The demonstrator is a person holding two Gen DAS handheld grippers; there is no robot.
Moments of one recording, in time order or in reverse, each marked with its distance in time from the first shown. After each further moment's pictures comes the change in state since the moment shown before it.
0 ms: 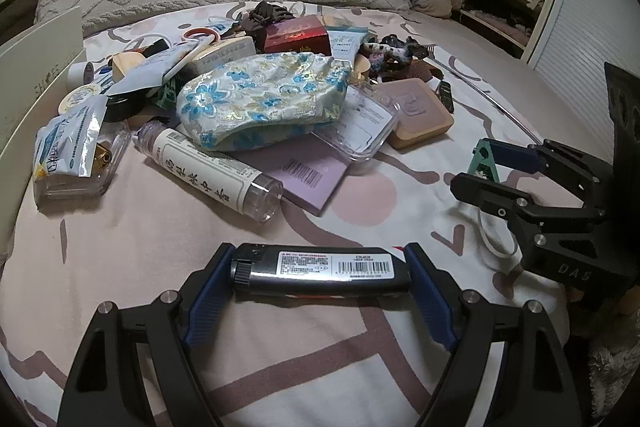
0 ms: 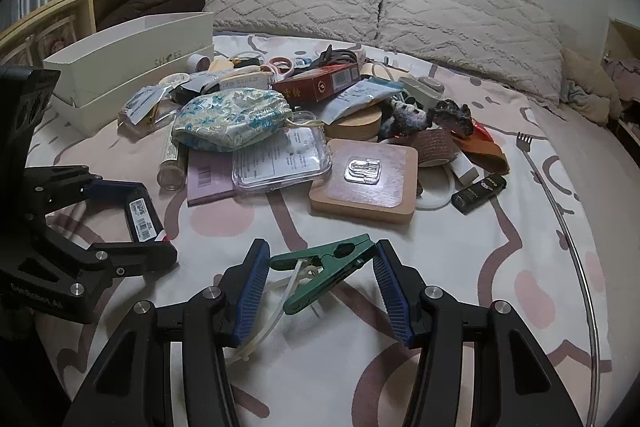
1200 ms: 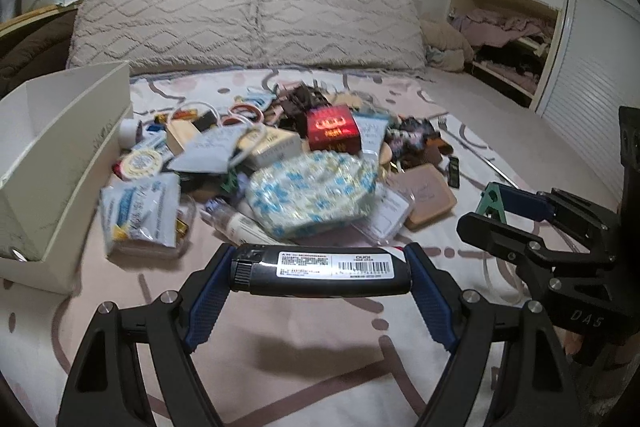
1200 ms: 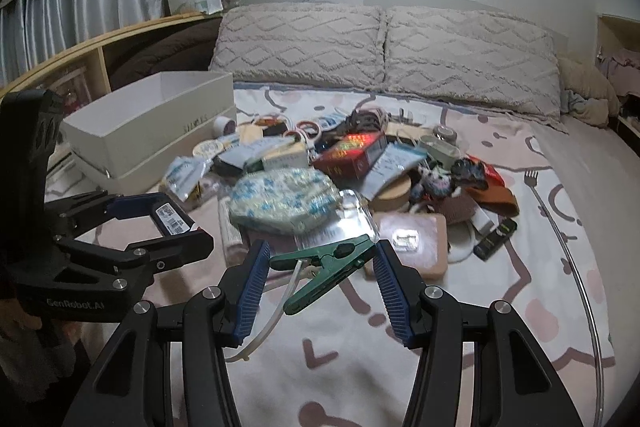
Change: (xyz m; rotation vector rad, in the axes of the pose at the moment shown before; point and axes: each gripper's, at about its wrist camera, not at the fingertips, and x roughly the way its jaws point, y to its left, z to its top) left arm -0.063 0.023 0.029 -0.042 -0.199 0.068; right arm -0.039 0.031 0.041 0.089 -0.131 0.049
